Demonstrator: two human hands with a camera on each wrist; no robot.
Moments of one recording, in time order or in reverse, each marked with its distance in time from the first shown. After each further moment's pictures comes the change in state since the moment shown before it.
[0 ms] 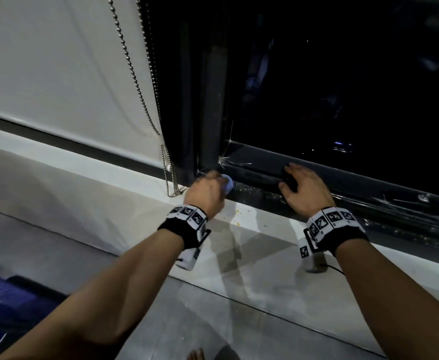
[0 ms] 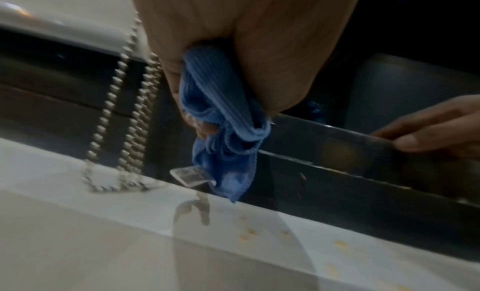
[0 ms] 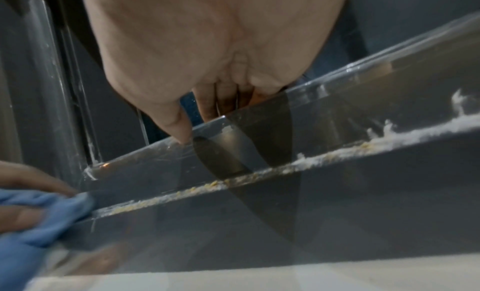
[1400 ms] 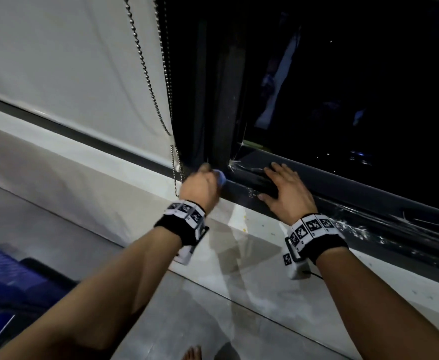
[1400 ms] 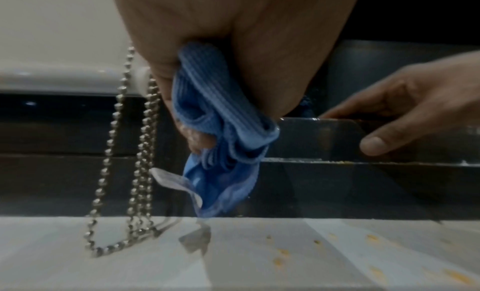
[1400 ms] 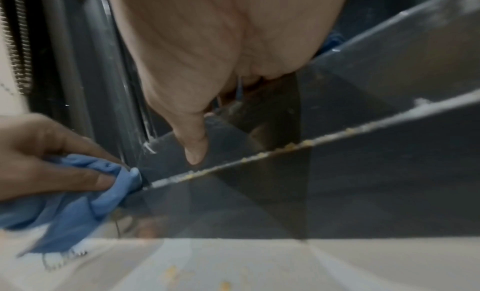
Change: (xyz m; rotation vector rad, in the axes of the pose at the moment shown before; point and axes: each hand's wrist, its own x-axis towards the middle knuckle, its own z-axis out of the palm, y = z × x) left_hand 0.008 -0.007 -0.014 0.081 0.039 -0.178; right_hand 0.021 -0.045 0.029 -0.018 -0.019 -0.232
